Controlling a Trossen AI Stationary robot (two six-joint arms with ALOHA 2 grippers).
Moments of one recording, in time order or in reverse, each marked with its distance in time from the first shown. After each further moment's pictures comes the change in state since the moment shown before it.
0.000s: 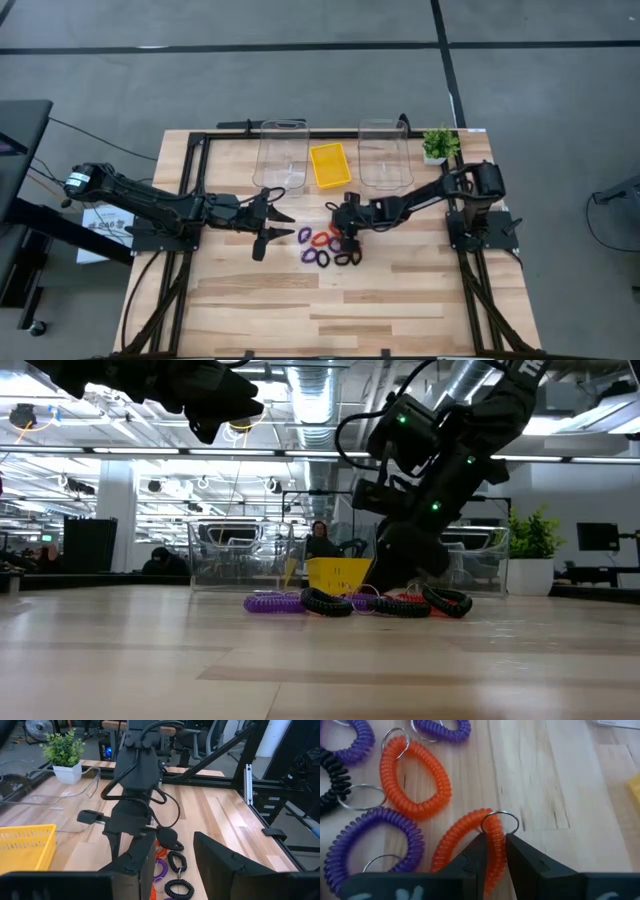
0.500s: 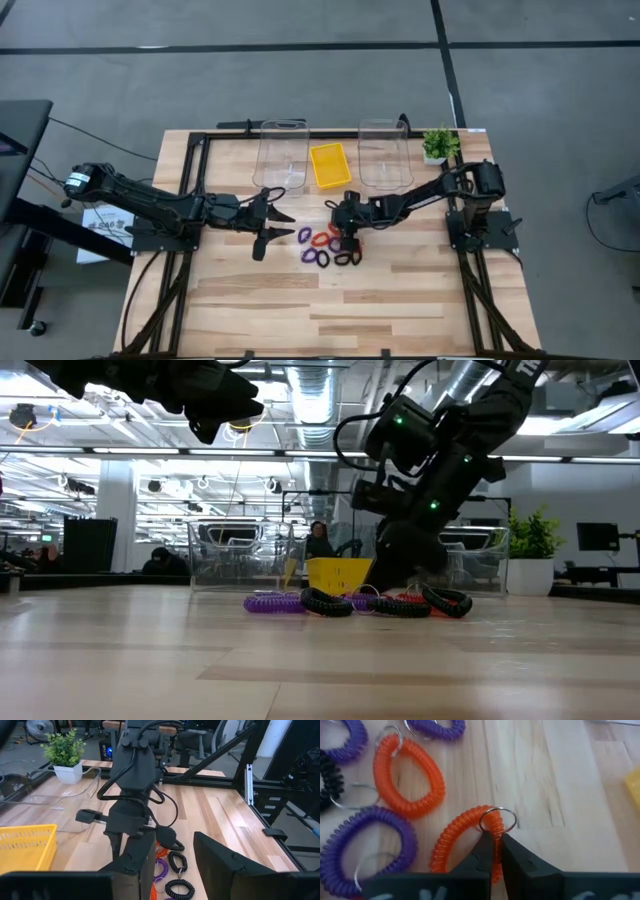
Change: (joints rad) left arm 0.000 0.000 0.000 -0.002 -0.002 0.000; right arm -0.008 -0.035 0.012 -0.043 0.003 -0.001
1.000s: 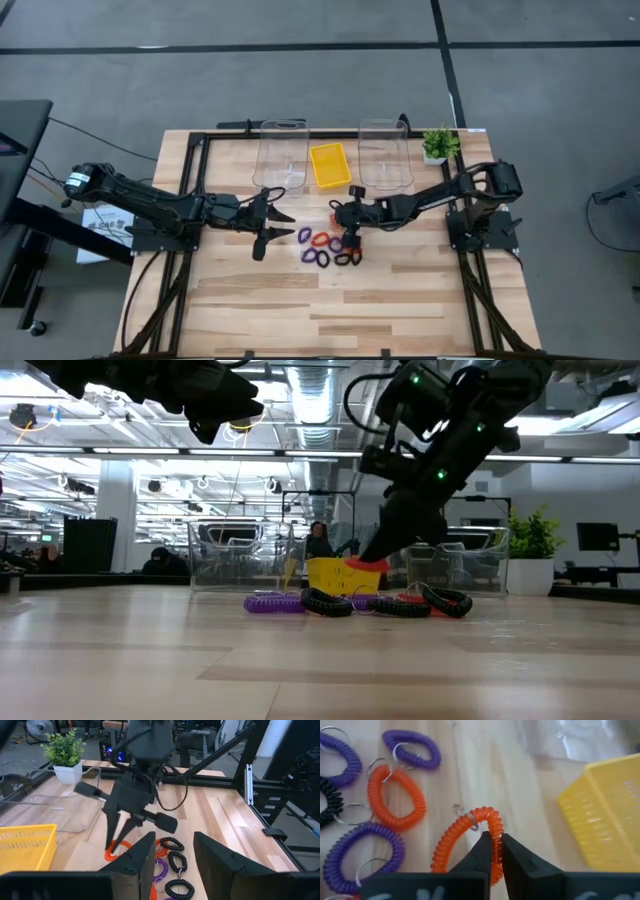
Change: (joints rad) left arm 0.000 0.000 0.000 -0.001 0.000 0.000; right arm 0.062 -0.122 0.002 -0.046 0.173 -0.019
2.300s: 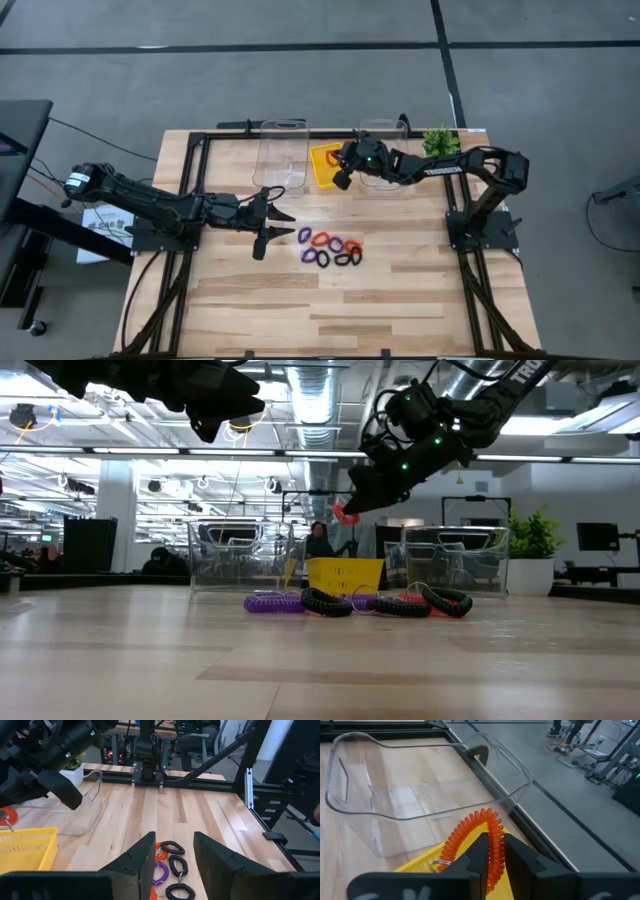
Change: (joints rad) left arm 0.004 0.000 0.000 0.017 0.000 0.000; right arm -0.415 -0.070 0.003 0.357 -0.134 -0.070
